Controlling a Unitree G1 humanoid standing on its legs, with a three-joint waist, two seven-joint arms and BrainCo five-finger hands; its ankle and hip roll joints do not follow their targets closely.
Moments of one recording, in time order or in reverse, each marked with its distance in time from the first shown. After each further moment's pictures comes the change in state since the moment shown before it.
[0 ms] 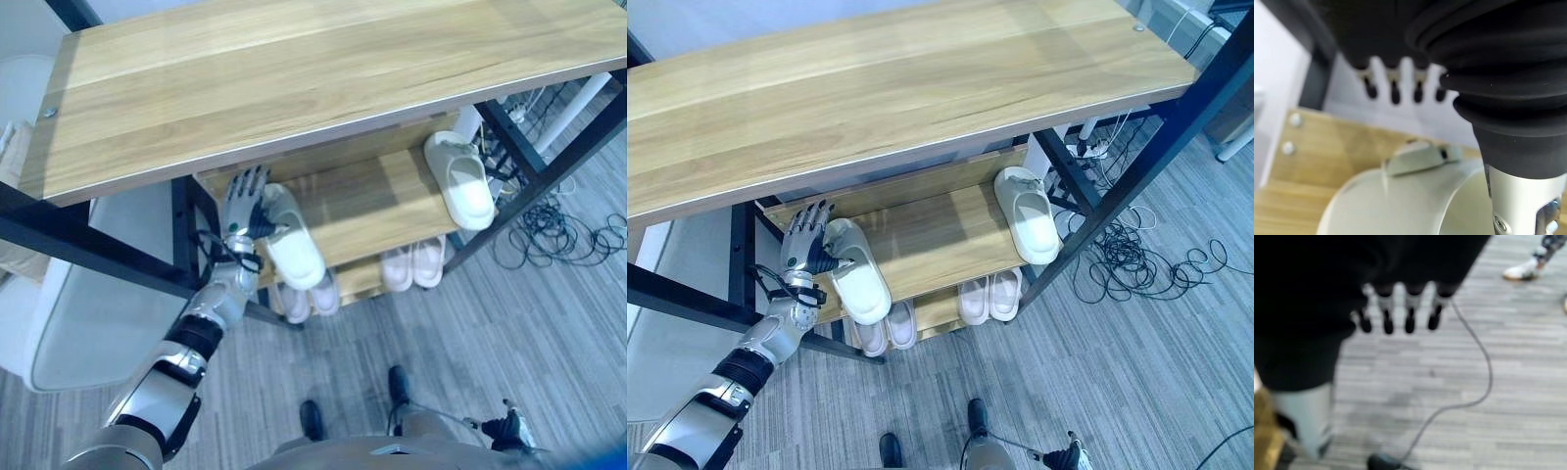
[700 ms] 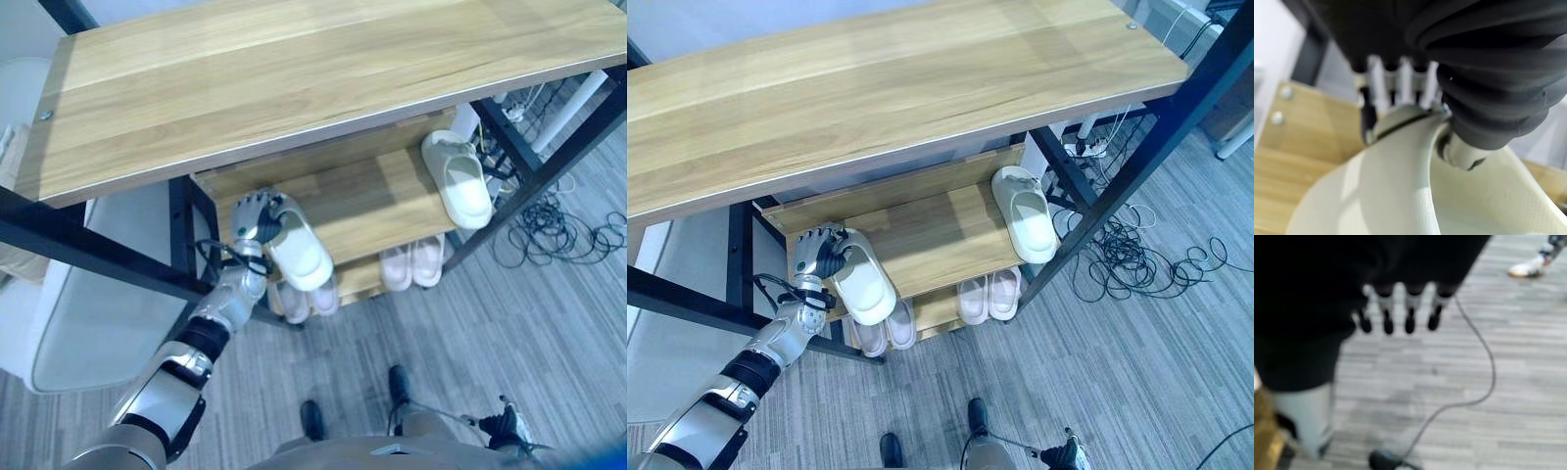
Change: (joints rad) left arm -0.029 -0.047 -0.045 0.017 -0.091 -0.029 -0.010; right arm -0.039 -0.003 0.040 -0.006 -0.002 0.023 0.005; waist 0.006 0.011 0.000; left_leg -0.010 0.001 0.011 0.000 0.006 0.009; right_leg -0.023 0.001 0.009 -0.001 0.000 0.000
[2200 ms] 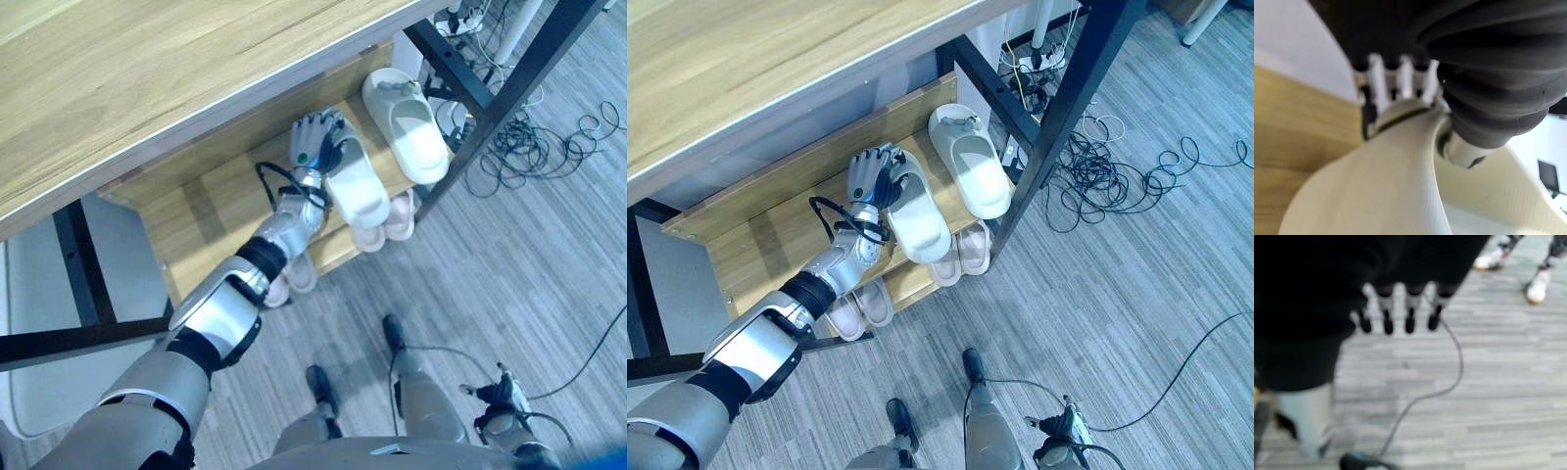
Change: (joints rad) left arm -0.507 -0.178 -0.191 0.298 -0.039 0.025 0.096; right arm -0.079 -0.019 0.025 0.010 0.001 -0.019 -0.052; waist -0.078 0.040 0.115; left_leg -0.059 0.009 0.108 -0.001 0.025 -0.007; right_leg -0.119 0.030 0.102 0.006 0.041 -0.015
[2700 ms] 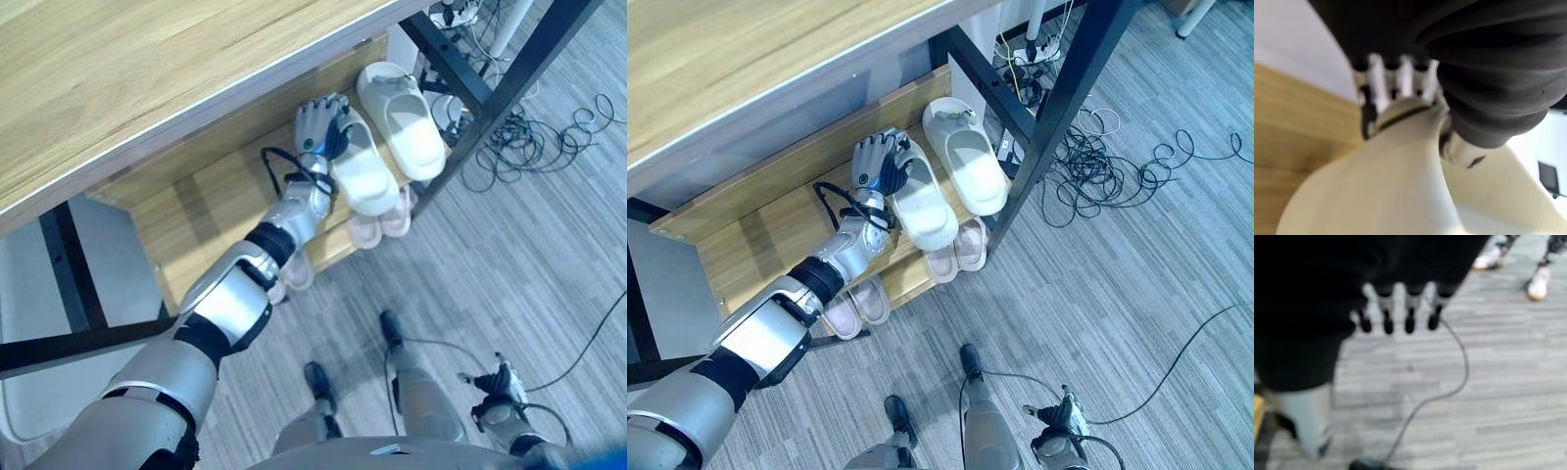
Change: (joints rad) left arm -0.075 -0.044 0.001 0.070 -0.039 0.008 0.003; right arm -0.031 0.005 0.019 0.003 0.032 -0.026 -0.012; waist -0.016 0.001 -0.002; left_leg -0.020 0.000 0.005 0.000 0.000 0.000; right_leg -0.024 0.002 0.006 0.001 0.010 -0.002
